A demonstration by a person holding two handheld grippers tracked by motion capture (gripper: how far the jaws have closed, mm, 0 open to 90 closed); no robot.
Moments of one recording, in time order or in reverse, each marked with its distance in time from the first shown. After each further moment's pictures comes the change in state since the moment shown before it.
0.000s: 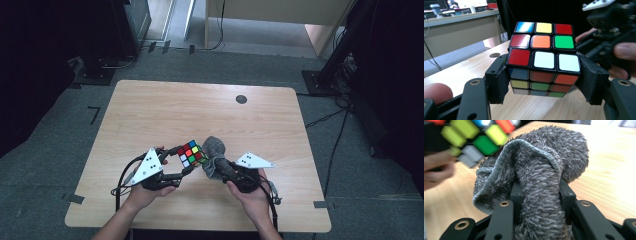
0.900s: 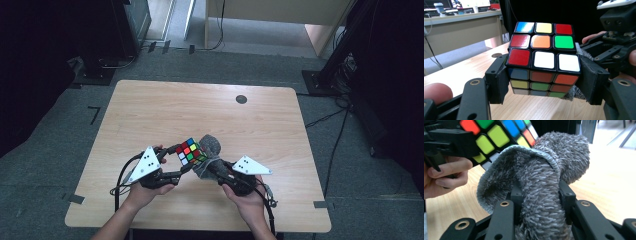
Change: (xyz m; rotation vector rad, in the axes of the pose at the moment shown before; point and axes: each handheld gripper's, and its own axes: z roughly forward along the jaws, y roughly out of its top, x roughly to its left) left arm 0.003 0.000 0.000 -0.007 0.011 -0.023; right arm 0.013 -0.001 0.001 -0.107 0.006 -0.076
